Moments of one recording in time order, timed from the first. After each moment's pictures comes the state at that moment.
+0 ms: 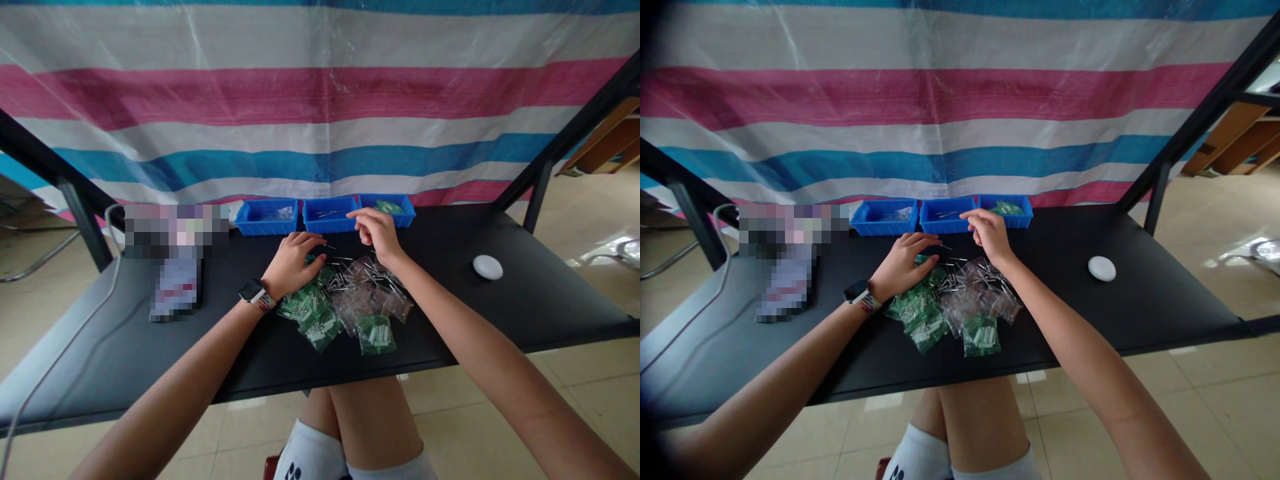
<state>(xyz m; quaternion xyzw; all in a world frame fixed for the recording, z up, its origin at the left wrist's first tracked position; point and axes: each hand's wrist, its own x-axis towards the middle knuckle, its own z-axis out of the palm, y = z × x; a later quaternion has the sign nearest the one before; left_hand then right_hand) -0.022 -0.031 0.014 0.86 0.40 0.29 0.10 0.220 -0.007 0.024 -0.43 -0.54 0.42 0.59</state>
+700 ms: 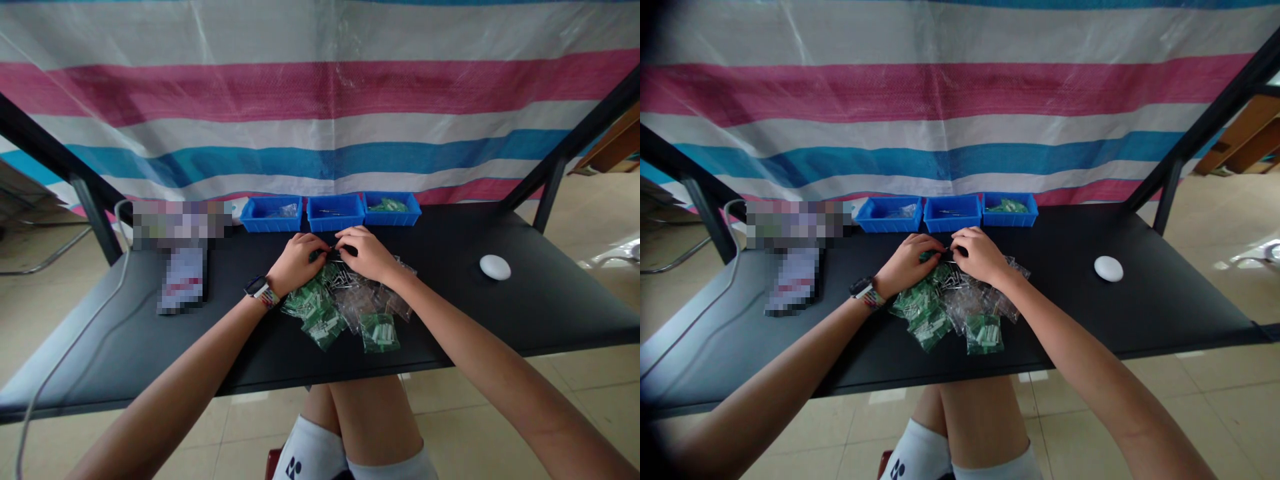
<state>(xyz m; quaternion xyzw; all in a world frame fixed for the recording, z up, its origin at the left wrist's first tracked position) -0.023 -0.024 0.004 0.87 0.39 0.28 0.11 0.209 -0.030 -0.002 -0.40 -0.84 0.11 0.36</state>
